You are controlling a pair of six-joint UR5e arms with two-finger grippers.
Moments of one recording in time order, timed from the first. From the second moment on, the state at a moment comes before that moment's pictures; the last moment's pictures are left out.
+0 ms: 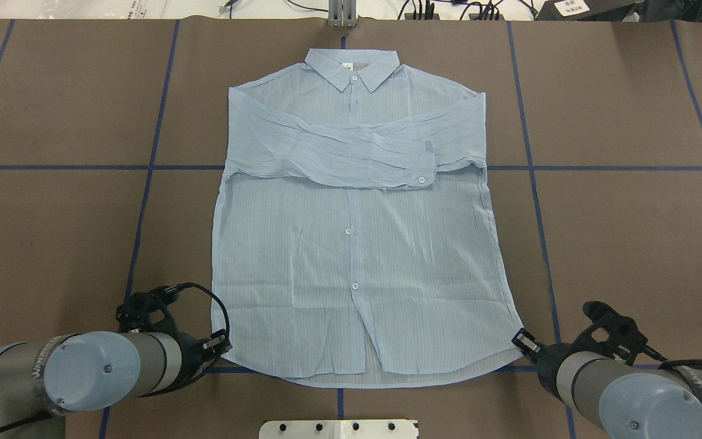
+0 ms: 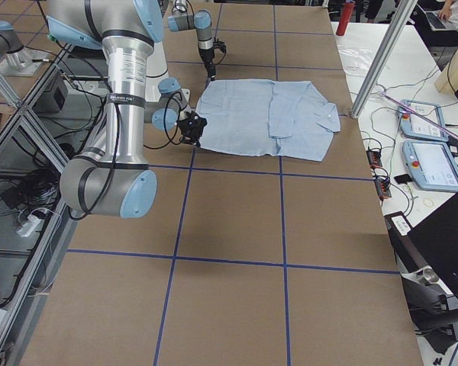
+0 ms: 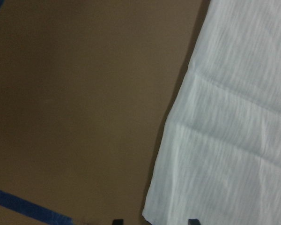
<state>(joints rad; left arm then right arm) -0.18 -1.71 -2.02 -1.89 -1.58 -1.89 0.08 -1.71 2.25 -1.36 1.36 2.25</state>
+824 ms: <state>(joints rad) -0.18 -1.74 -1.99 -1.89 -1.58 -1.89 0.08 -1.71 2.25 -1.36 1.36 2.25</state>
